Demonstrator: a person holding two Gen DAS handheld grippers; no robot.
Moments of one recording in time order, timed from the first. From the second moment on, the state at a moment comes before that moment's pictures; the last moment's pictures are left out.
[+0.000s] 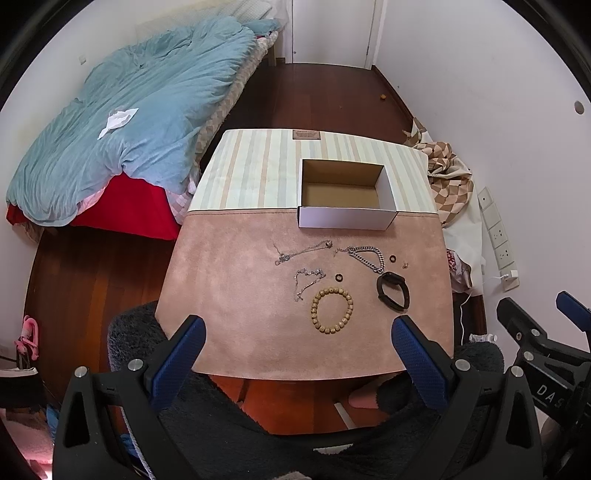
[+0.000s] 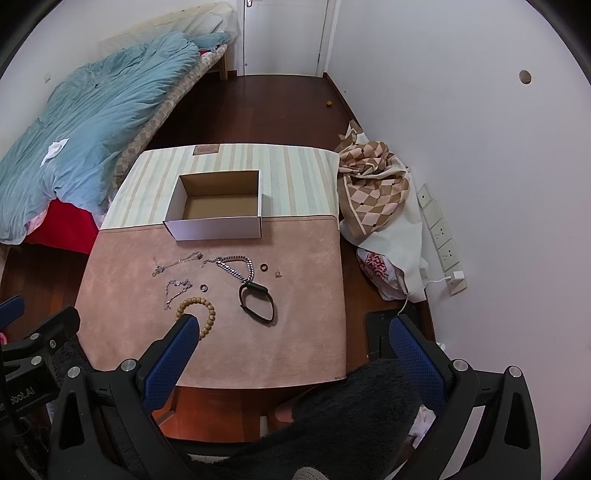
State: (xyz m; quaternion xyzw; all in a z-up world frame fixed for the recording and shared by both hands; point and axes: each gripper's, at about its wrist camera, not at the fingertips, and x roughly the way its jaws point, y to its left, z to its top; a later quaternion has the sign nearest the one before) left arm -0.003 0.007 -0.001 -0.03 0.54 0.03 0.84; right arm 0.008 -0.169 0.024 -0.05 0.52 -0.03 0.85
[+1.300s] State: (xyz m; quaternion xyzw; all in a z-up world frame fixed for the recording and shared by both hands) left arm -0.001 0.004 0.006 -0.03 0.54 0.03 0.84; right arm 0.008 -0.171 0.035 -0.05 0.52 -0.03 0.85
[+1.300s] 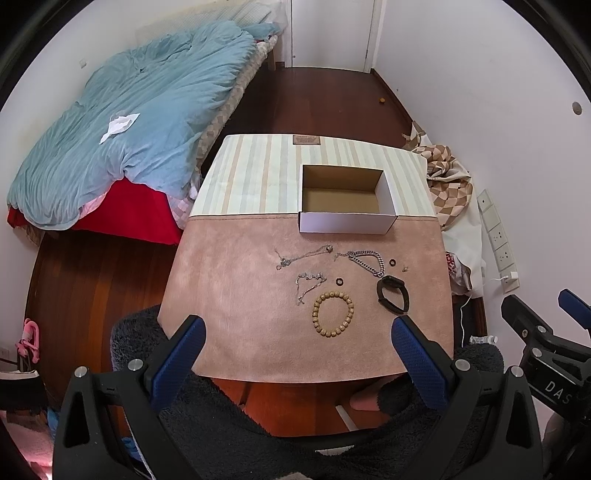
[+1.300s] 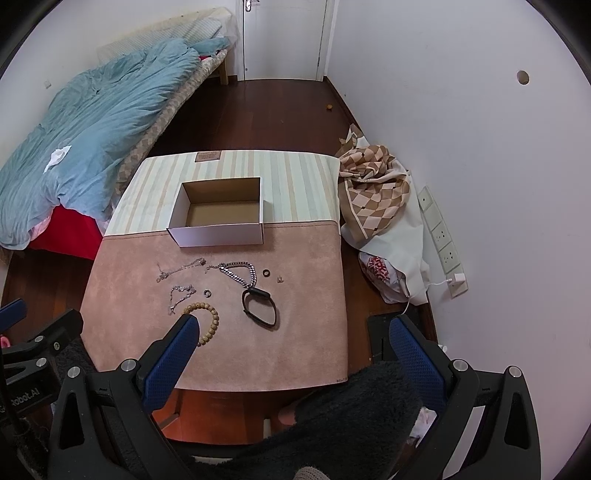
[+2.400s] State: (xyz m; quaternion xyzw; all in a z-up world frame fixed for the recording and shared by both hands) left arm 0.004 -0.001 0.002 -0.02 0.53 0.04 0.85; right arm 0.014 -0.178 0.034 -0.04 0.51 -0.03 0.86
